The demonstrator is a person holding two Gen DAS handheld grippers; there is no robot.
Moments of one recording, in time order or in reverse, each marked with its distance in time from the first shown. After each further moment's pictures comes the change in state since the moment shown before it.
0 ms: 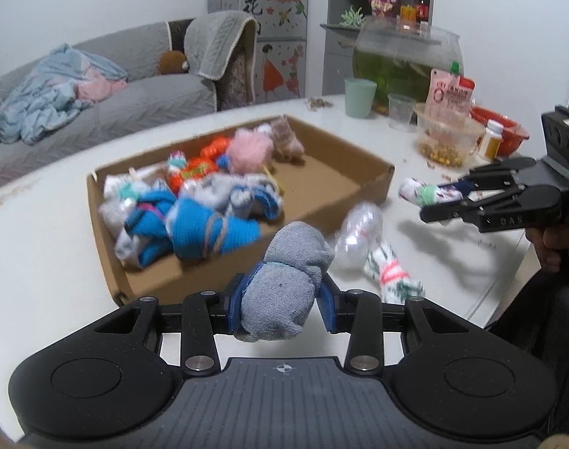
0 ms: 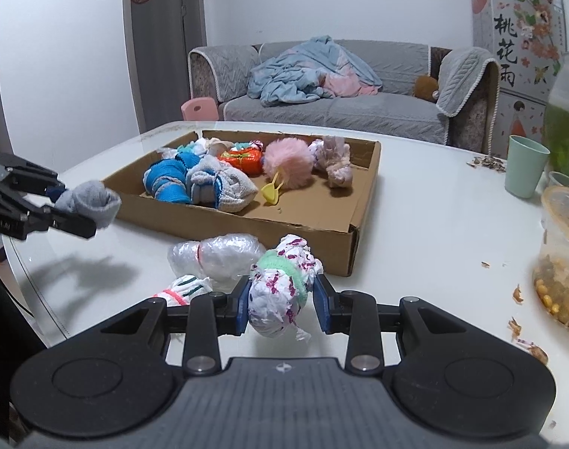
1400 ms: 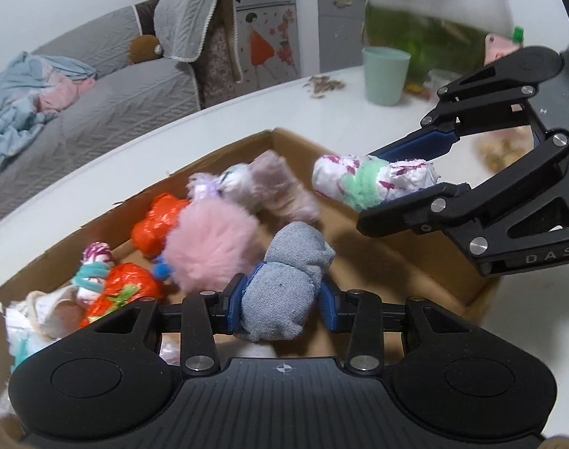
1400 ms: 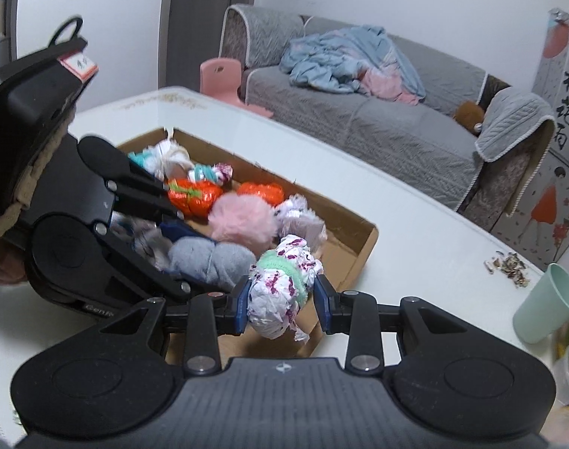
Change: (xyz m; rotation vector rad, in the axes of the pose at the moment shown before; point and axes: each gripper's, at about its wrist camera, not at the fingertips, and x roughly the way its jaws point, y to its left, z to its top) left arm 0.185 -0.012 0.105 0.103 0.123 0.030; right arm 0.106 -0.031 0.101 -0.303 0.145 0.021
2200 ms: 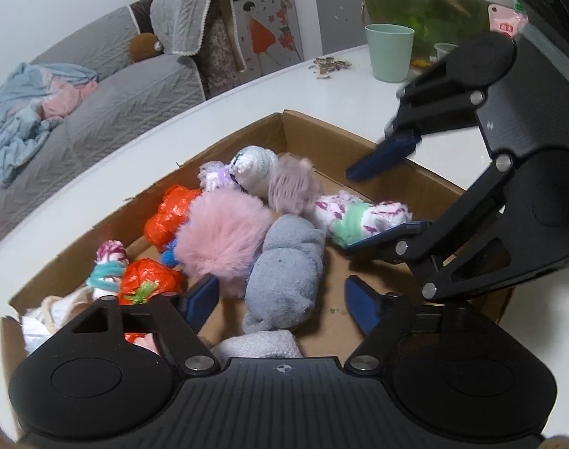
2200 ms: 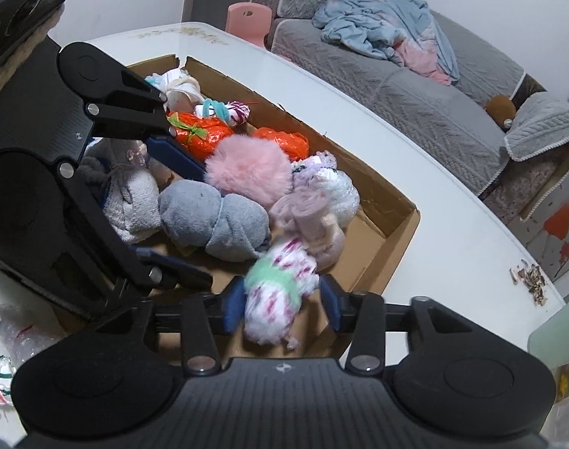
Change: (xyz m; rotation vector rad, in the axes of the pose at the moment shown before) left arm 0.003 -0.002 0.002 0.067 0.045 0.056; right arm 0.032 0.009 0.002 -0.149 0.138 -0.016
